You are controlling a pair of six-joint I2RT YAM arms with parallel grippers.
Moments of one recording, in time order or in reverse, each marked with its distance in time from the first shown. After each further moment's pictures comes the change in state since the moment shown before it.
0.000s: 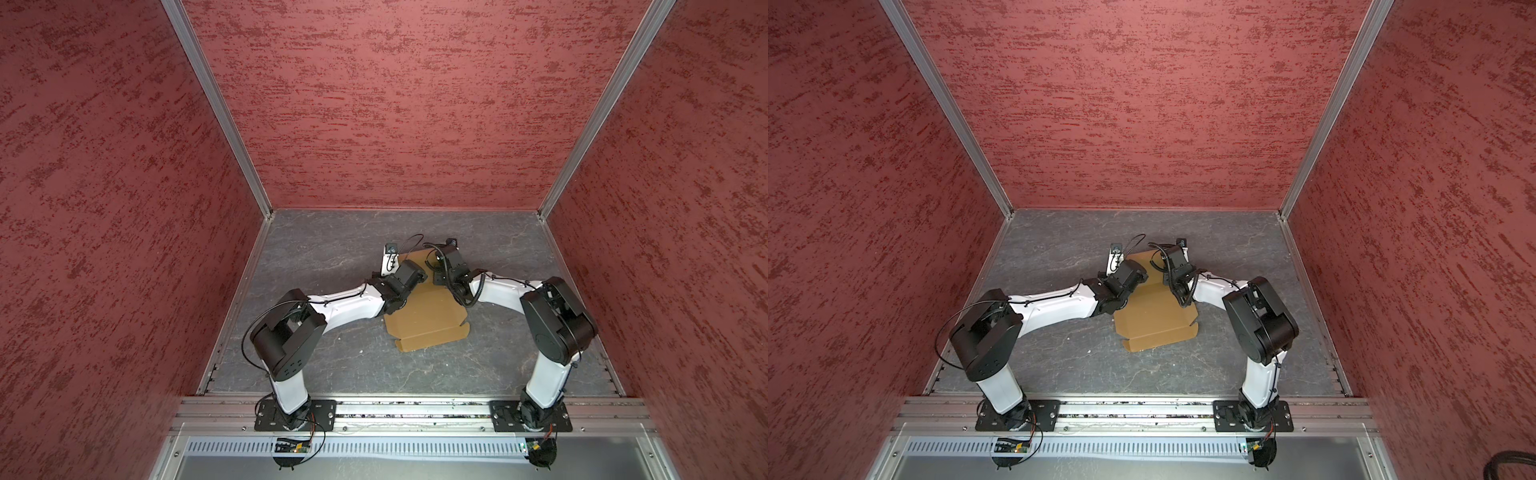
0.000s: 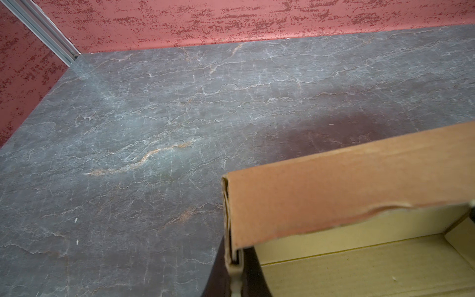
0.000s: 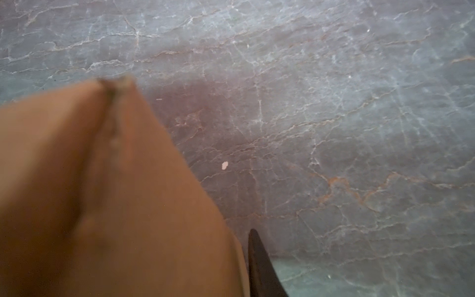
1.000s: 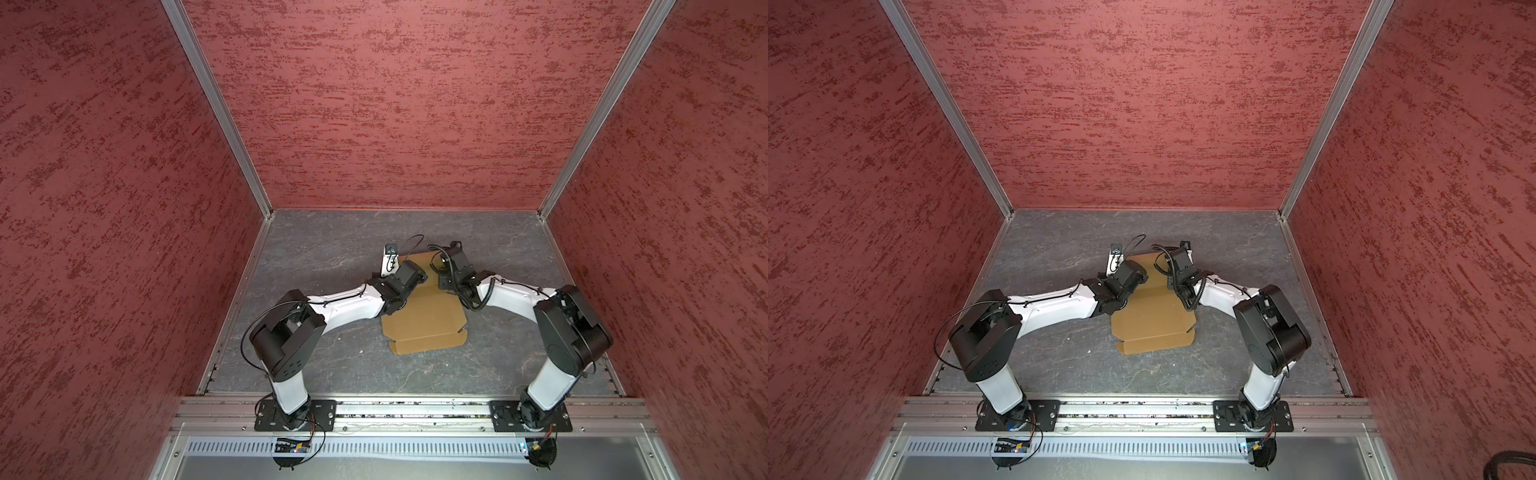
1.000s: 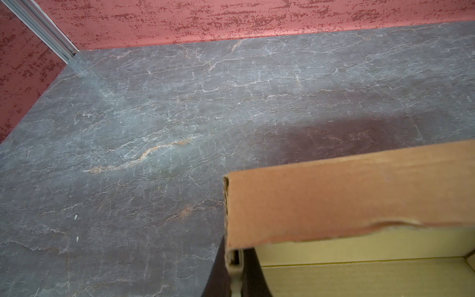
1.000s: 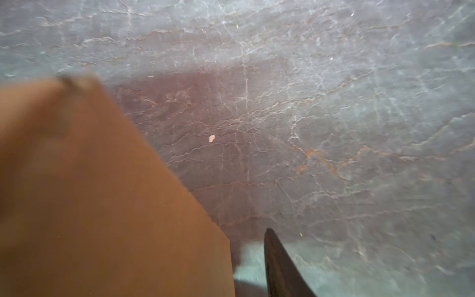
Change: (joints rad) left arm -0.002 -0.007 0.000 -0.020 0.010 -0.008; right arm -0.004 -0.119 -0.048 -0.102 -0.024 -0.019
